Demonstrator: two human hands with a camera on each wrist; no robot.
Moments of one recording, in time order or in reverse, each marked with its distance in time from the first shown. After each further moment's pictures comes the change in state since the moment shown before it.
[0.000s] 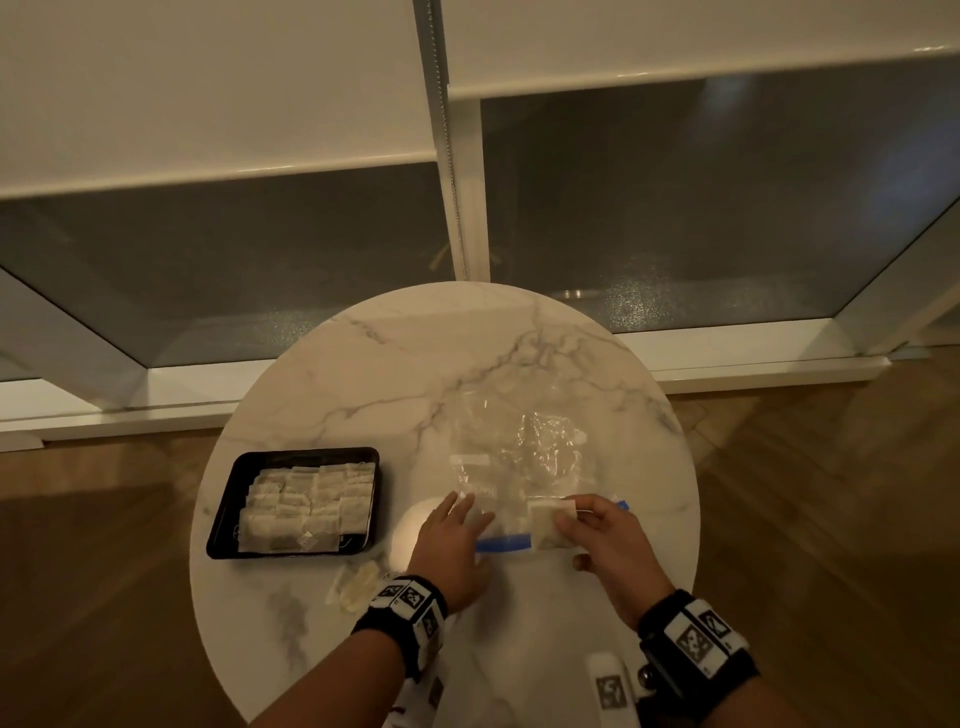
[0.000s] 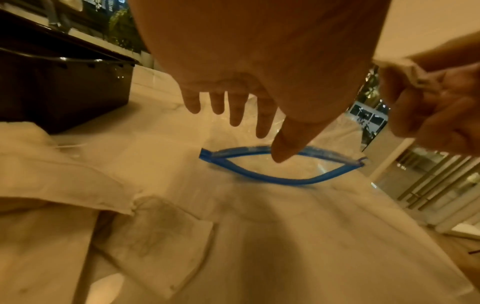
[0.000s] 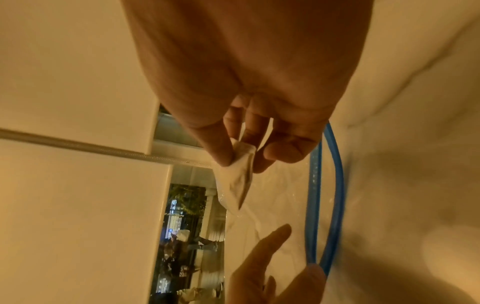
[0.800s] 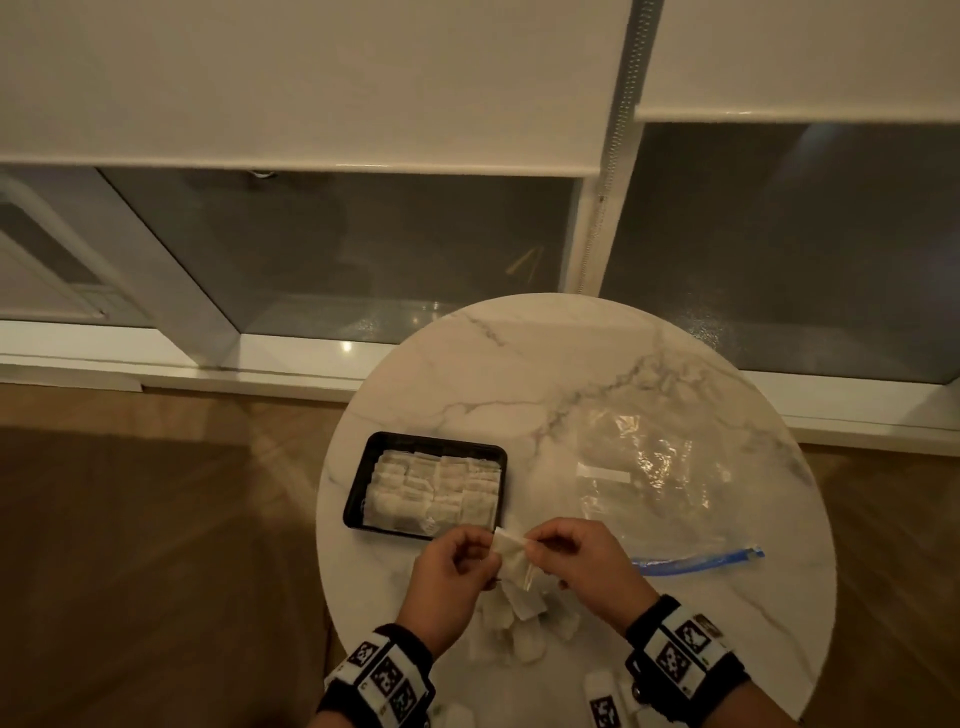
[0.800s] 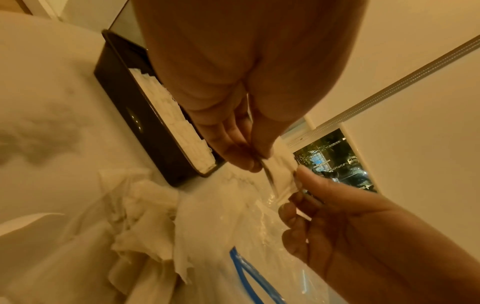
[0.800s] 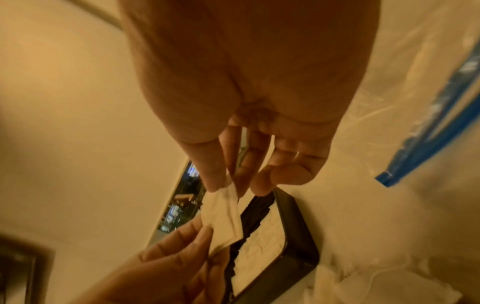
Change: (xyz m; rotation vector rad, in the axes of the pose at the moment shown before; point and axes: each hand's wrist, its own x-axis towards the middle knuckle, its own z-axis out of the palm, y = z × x) left_hand -0.108 -0.099 -0.066 -1.251 0.292 -0.301; right_hand 0.002 0.007 0.167 -0.468 -0.317 -0.207
